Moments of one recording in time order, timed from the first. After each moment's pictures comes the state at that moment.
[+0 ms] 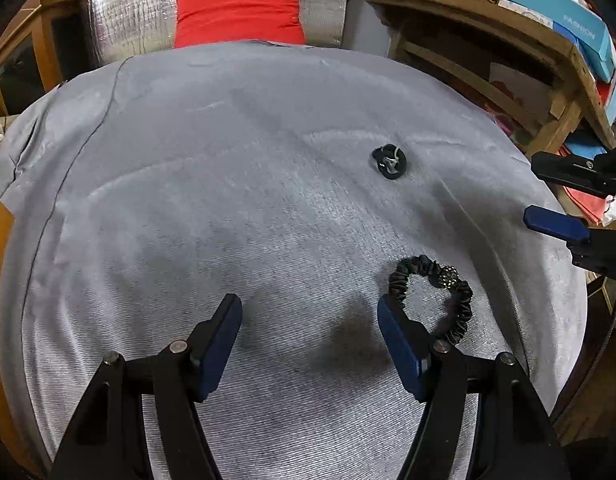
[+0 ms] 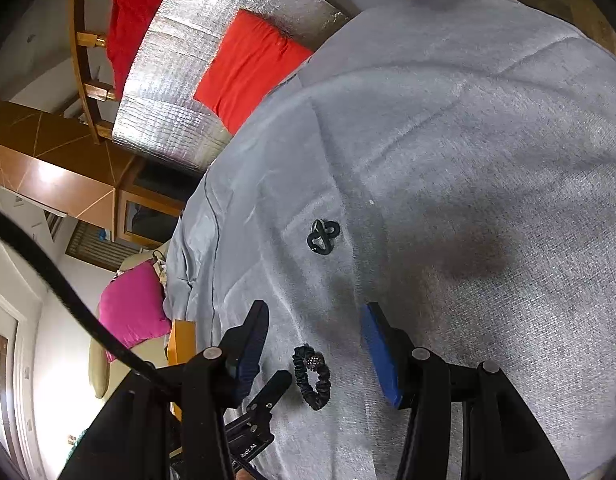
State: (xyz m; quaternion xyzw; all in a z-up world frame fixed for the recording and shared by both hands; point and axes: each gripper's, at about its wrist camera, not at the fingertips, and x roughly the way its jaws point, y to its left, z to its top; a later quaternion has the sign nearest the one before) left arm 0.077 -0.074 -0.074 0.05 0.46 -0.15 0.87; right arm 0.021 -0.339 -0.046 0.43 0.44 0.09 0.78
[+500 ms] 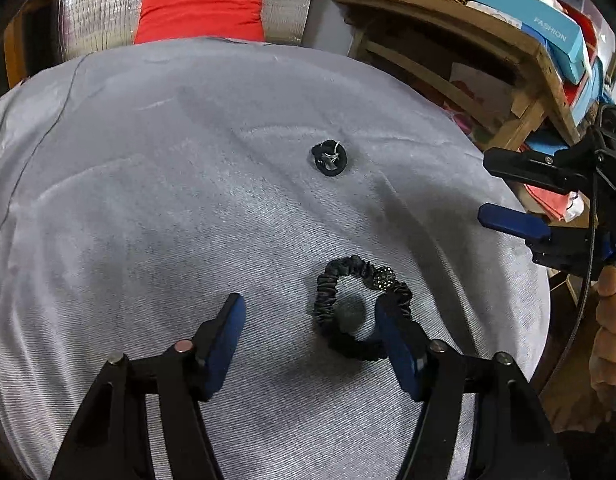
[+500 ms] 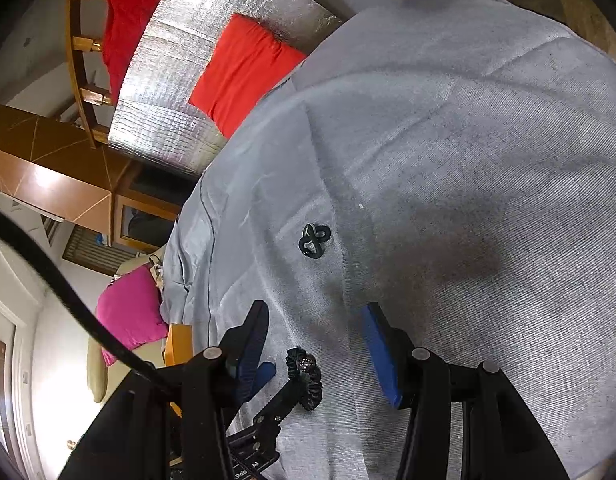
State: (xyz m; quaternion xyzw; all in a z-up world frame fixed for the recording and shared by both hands) left arm 0.073 -0.094 -0.075 0.02 0.46 -0.23 0.86; right arm 0.018 -0.345 -0.047 0.43 0.44 0.09 0.78
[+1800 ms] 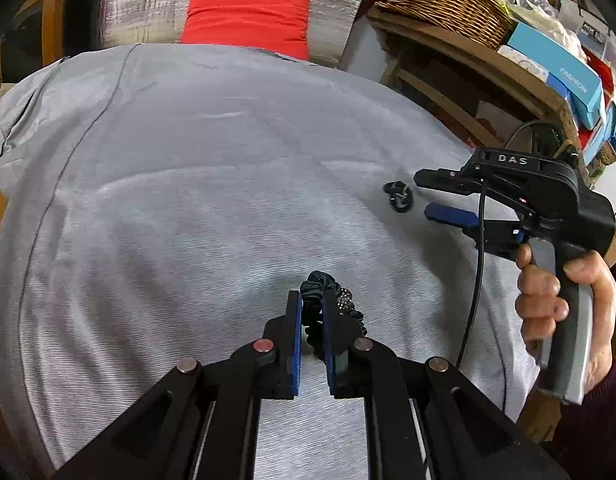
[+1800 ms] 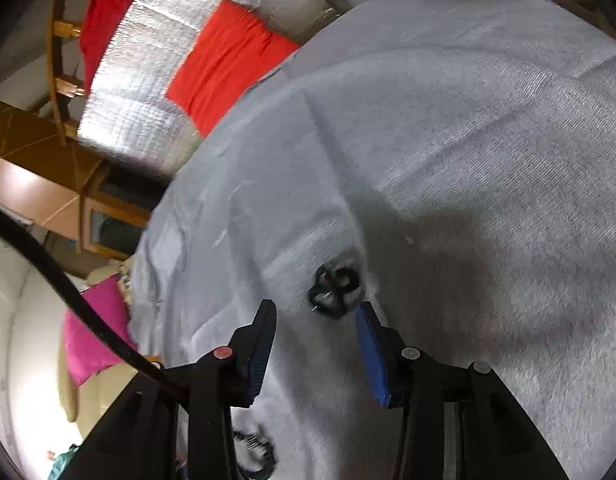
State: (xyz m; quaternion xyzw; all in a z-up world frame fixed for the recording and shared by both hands) left arm 0.086 -0.011 -0.055 -0.03 0.45 -0.20 0.87; right arm 0.103 -0.294 -0.079 0.40 0.46 0.03 0.80
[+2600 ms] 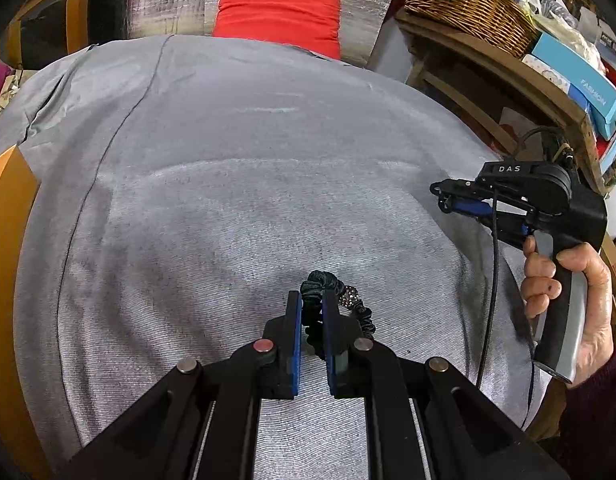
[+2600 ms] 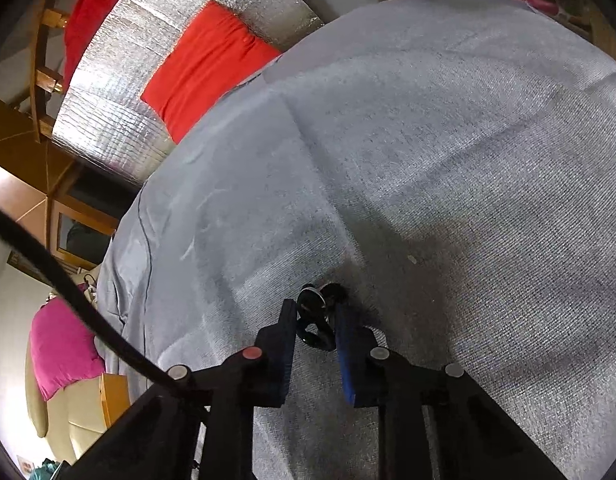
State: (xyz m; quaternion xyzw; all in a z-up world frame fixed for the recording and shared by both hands) left arm 0.086 0.029 -0.060 -0.03 0.46 -0.17 0.87; right arm 0.120 -0.279 -0.088 0.37 0.46 -0.02 0.81
